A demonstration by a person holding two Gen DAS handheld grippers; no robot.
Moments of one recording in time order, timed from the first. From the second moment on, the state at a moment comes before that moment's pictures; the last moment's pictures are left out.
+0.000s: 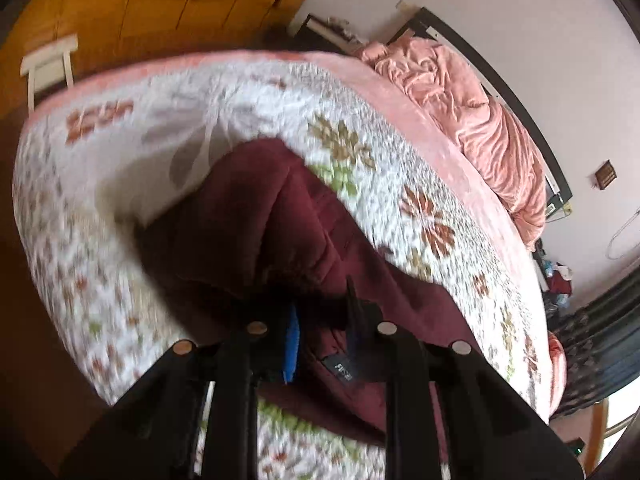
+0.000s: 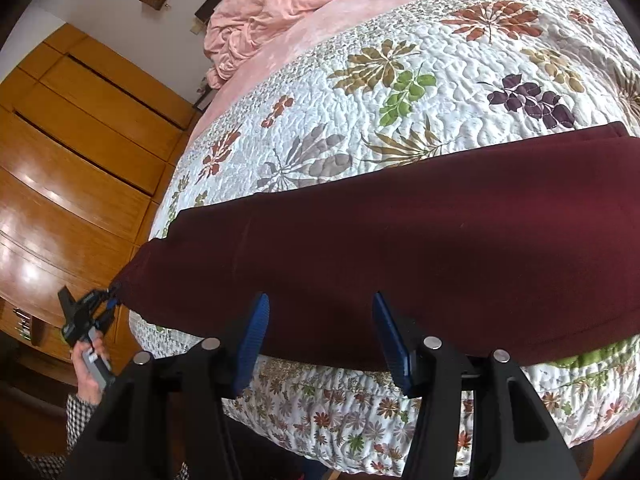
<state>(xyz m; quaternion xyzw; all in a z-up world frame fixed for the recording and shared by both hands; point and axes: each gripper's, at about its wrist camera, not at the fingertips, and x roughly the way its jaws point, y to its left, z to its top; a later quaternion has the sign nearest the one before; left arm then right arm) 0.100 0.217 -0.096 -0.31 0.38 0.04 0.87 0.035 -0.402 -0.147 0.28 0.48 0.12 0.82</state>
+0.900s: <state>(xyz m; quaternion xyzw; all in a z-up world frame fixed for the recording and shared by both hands) 0.105 -0.036 -0.103 -0.09 0.45 -0.14 0.88 -0.072 -0.573 -0.134 0.35 0.42 -0.08 0.84</state>
